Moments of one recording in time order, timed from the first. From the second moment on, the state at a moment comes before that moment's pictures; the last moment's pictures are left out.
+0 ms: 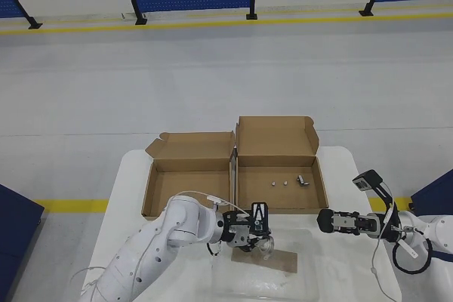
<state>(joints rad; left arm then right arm) 0.97 -1.23 -0.78 -1.62 1.01 -0.92 -0.61 -1.51 -1.04 1.82 -1.71 0.45 -0.22 1.54</state>
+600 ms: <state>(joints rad) 1.09 -1.14 -0.88 -1.58 1.15 -1.01 0.08 -1.51 -1.04 1.82 -1.71 0.45 -0.22 1.54</state>
